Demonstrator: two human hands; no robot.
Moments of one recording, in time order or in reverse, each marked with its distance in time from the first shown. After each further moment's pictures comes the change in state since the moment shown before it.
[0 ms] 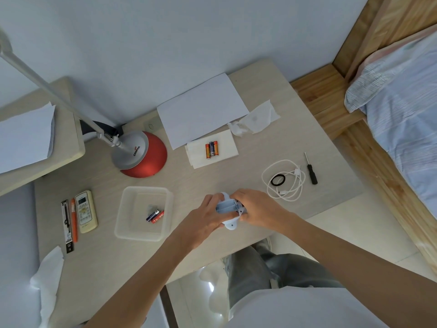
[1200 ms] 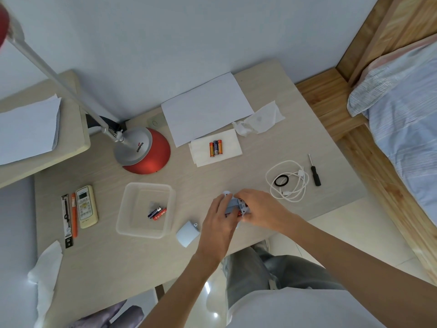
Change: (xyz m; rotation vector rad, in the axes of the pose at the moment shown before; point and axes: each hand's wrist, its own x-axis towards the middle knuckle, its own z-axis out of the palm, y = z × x) left_hand 0.002 0.050 0.041 -0.012 0.447 -0.205; right_hand -0.003 -0.008 -0.004 -0.016 -0.013 0.033
